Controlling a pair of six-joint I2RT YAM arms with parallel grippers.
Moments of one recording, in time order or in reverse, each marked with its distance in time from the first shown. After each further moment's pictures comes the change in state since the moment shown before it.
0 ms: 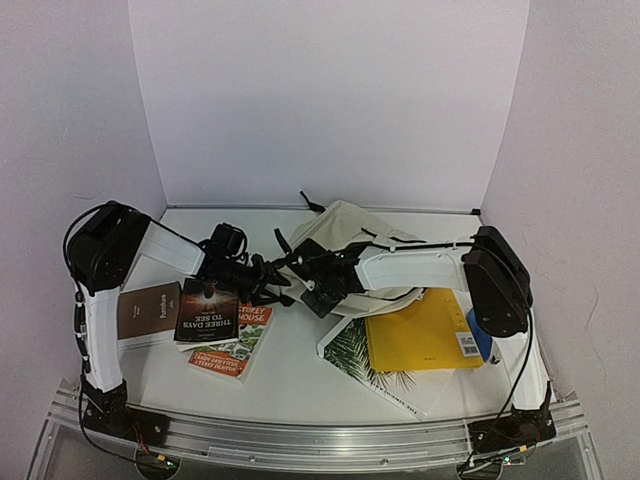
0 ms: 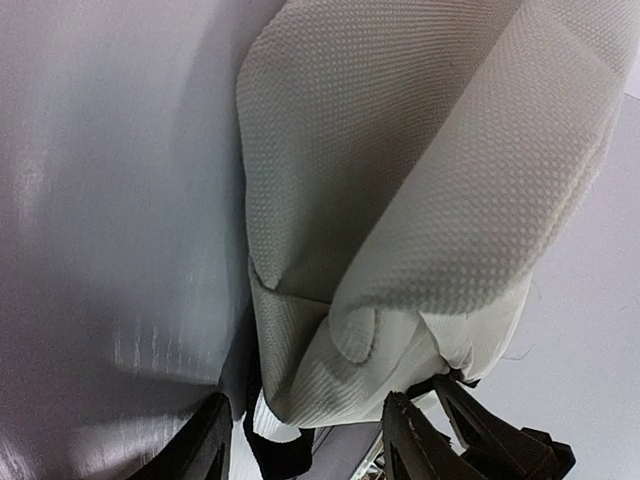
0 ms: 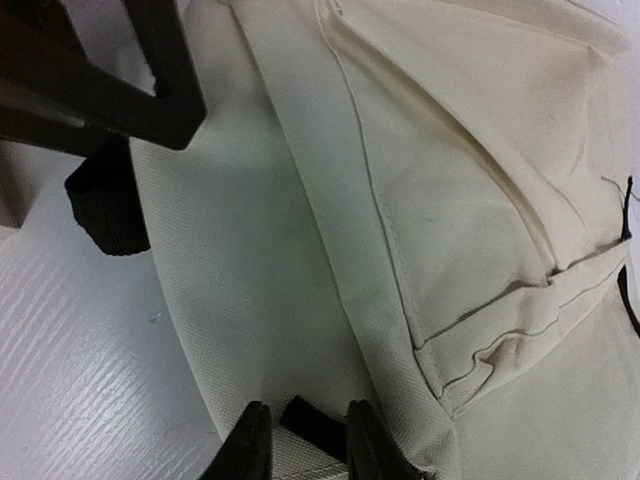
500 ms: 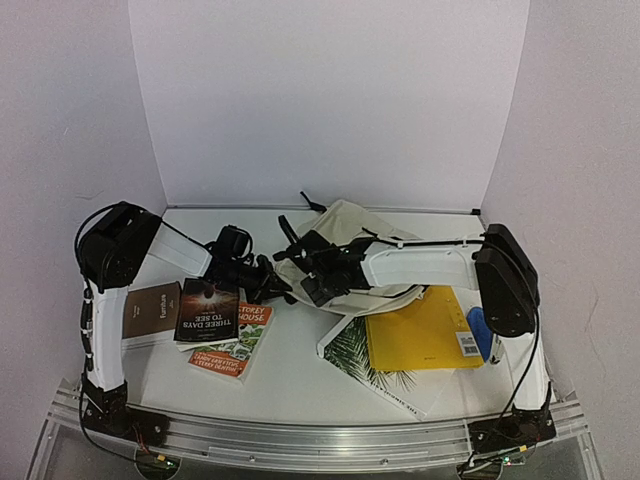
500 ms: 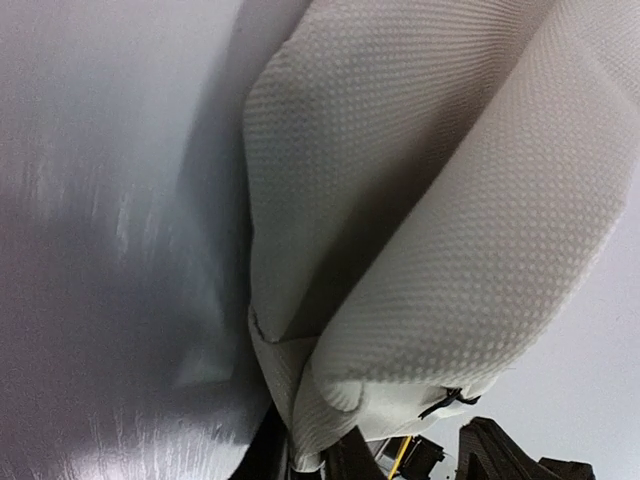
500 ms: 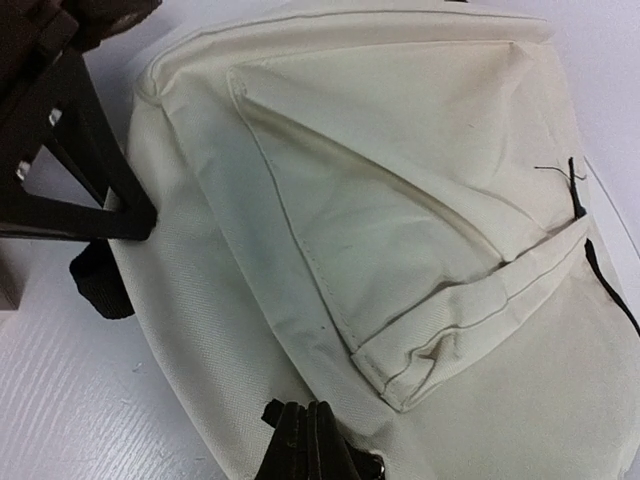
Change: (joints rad) left arm -0.008 0.075 0.044 0.063 0.000 -0.042; right arm 0.000 -0.027 -0.005 0.052 0.092 0.114
